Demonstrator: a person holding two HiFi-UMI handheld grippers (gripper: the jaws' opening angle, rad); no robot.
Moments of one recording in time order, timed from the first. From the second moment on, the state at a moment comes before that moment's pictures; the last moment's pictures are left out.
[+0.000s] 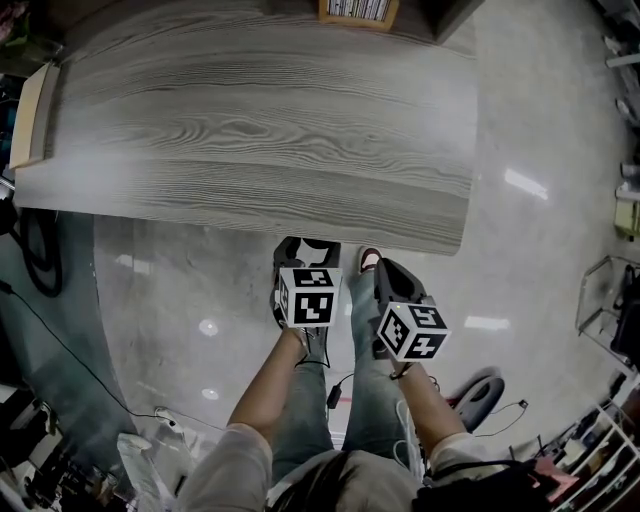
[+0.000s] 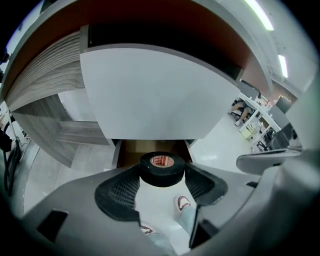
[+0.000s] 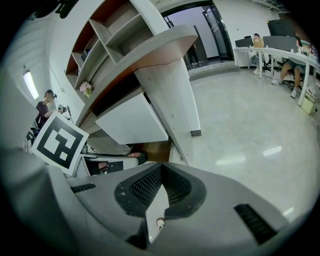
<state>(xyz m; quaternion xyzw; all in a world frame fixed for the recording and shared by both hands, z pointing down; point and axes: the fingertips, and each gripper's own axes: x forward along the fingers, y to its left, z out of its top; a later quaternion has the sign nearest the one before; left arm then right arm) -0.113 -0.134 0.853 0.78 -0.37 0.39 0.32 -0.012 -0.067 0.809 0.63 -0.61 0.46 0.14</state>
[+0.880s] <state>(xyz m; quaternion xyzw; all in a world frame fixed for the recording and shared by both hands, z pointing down) -0.126 -0.145 0.835 0.77 -0.42 0.35 0.33 -0.015 -0.075 0.811 0.63 -0.61 0.46 0.15</state>
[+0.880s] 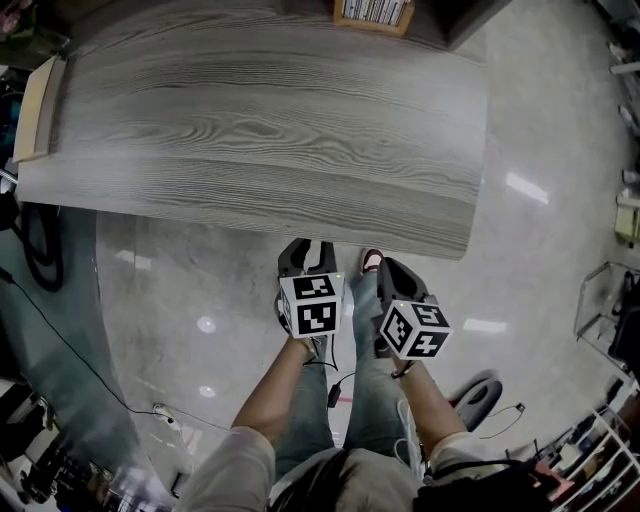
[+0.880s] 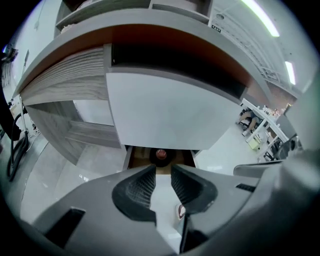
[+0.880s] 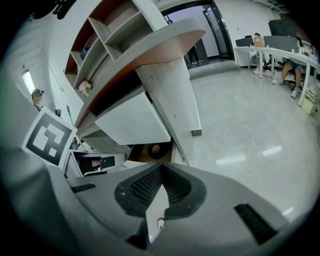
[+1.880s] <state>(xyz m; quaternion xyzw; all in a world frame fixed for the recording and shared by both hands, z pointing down) -0.137 -0.112 0.686 0.80 -0.39 0.30 0.34 -0.052 -0.086 0.683 0.62 -0.65 0.42 0.14</state>
